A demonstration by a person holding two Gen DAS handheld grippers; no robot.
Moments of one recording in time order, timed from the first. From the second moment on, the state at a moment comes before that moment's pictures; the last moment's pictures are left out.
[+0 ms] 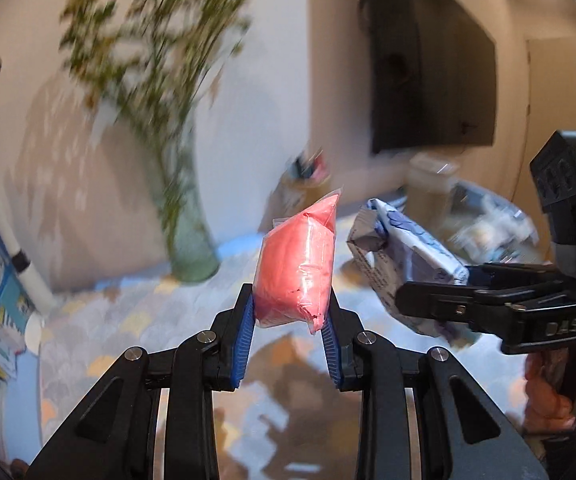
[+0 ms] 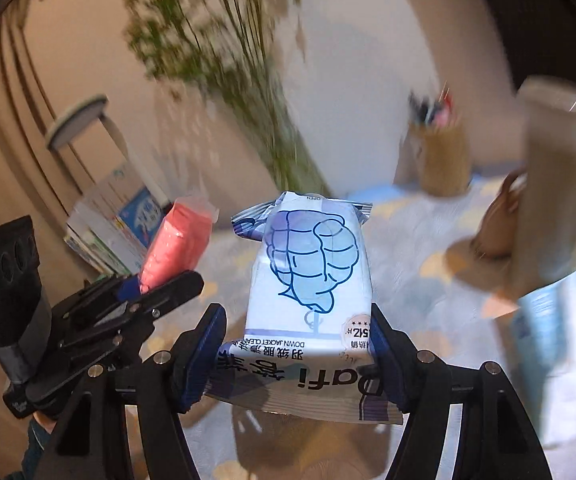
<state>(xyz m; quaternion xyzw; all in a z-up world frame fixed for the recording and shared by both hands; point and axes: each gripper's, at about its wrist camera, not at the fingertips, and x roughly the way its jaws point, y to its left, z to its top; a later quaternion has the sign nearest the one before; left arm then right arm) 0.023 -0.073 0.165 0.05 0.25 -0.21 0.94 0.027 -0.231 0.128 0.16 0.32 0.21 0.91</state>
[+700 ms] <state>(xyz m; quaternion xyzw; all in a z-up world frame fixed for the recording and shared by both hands) 0.024 -0.353 0.185 0.13 0.26 -0.34 0.89 -0.076 -0.512 0.156 0.26 0.23 -0.05 0.94</state>
